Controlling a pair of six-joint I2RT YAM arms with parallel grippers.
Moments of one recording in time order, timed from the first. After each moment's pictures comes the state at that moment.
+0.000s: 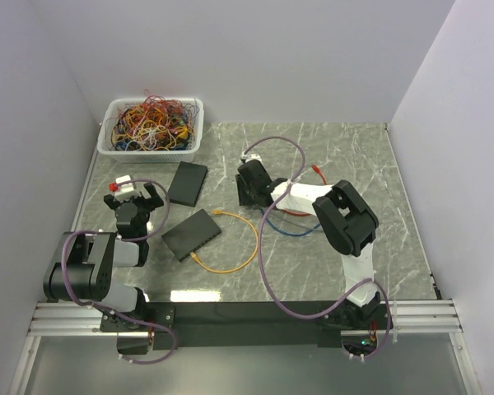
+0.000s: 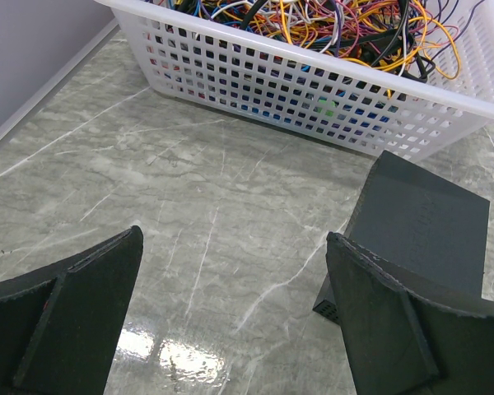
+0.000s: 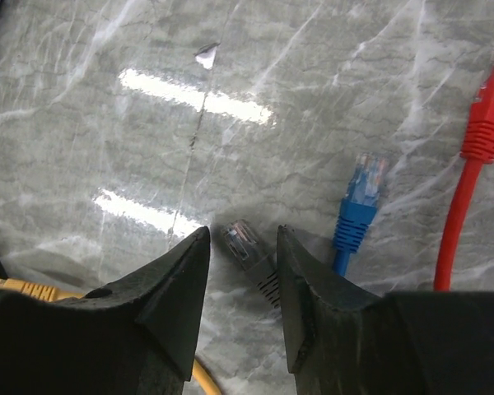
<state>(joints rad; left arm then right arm) -0.02 1.46 0.22 1.17 -0.26 -0.18 0.70 2.03 1.29 -0.09 0.17 0.41</state>
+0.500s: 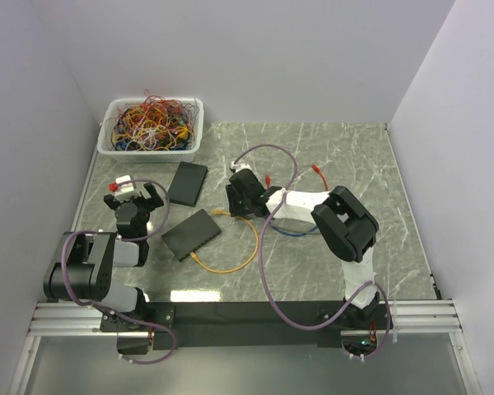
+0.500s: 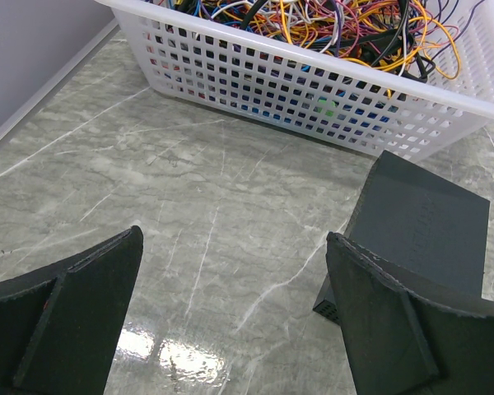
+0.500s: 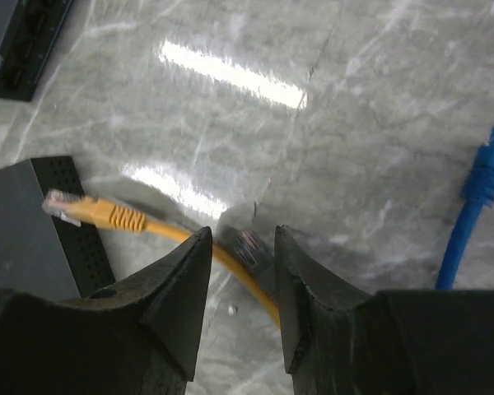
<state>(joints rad) -0.02 1.46 0.22 1.17 -0.26 -0.18 0.78 1.99 1.25 -0.07 0.11 0.44</state>
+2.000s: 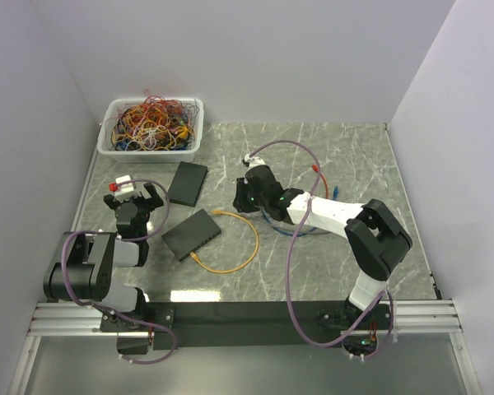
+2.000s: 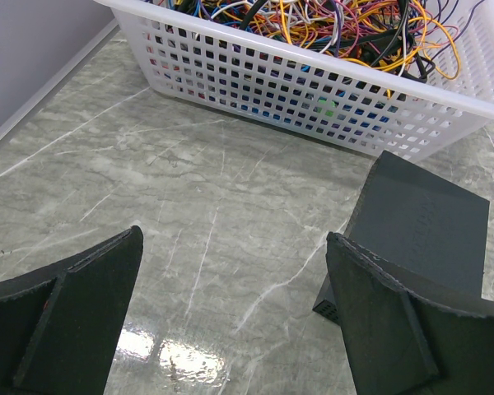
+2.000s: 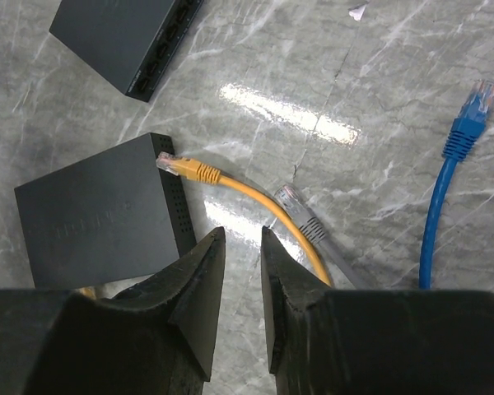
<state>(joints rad) -0.02 1.46 0.22 1.17 -0.26 -0.18 0.76 1.73 1.08 -0.01 0.03 0.51</state>
